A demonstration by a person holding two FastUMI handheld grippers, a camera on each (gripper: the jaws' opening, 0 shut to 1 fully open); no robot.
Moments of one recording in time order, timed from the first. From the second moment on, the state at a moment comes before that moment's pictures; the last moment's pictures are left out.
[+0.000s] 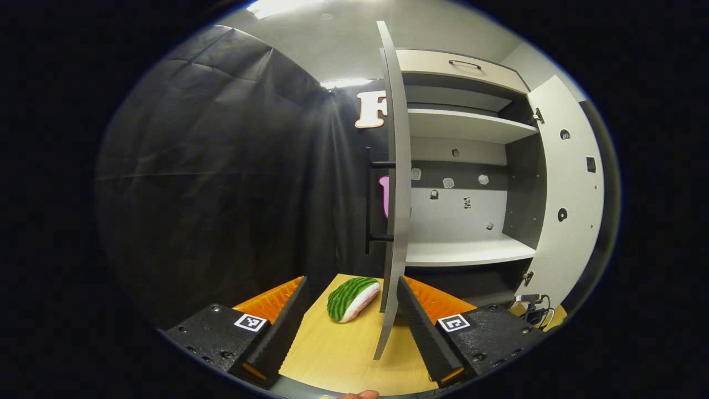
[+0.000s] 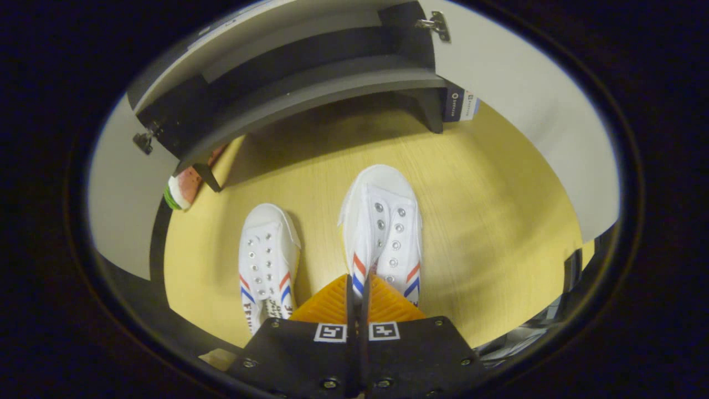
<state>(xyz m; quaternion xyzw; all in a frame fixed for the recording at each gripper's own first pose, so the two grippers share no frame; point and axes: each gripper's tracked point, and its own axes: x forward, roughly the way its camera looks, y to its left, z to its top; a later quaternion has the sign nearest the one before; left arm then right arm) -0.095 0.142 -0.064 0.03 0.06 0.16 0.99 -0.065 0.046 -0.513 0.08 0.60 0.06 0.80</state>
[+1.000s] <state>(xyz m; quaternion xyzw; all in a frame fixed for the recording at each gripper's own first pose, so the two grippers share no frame) -0.106 0.158 -0.081 0.02 0.07 0.18 0.98 0.152 0.120 -0.169 0.07 0.29 0.17 0.94</state>
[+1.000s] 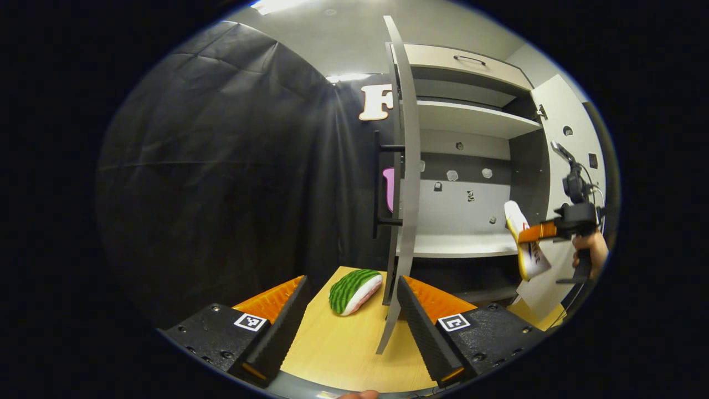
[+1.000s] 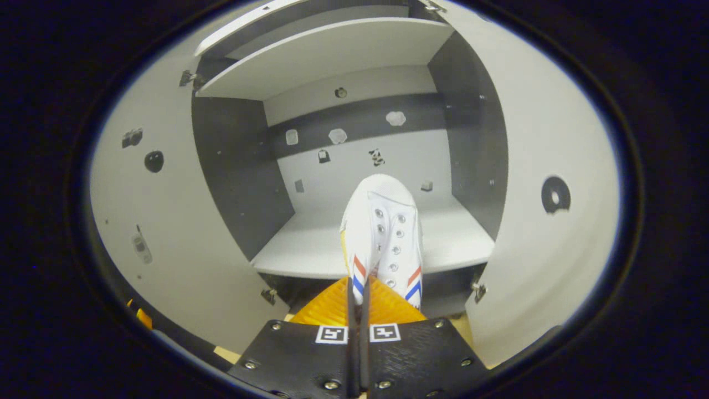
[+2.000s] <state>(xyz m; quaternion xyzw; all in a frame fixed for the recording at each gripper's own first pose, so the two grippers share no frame) -0.135 0.196 -0.100 0.01 0.10 0.28 0.95 0.335 0.135 -0.281 -0.03 0.36 0.12 0.93</state>
